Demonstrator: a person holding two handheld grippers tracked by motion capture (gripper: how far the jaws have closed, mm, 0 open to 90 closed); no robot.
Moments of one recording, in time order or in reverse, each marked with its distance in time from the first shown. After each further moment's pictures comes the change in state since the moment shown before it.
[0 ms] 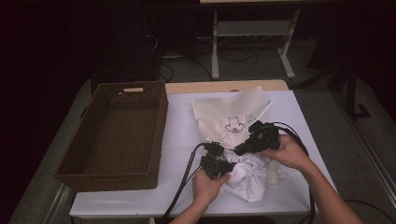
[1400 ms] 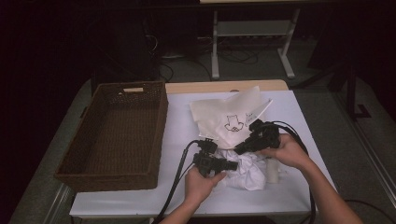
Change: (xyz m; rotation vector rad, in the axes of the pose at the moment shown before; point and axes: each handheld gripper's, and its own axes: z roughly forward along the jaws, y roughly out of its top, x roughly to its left) left arm 0.008 0.005 -0.015 0.013 -0.019 -0.023; right arm -0.006 0.000 0.000 -0.004 0.015 0.021
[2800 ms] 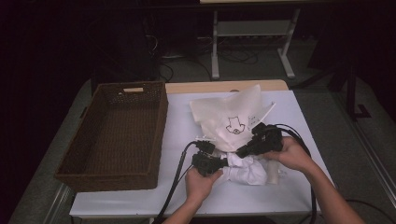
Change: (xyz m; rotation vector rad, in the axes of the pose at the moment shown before) left arm 0.004 -0.005 -0.004 -0.086 -0.013 0.036; right arm 0.007 -0.008 -0.003 -0.002 0.010 -0.023
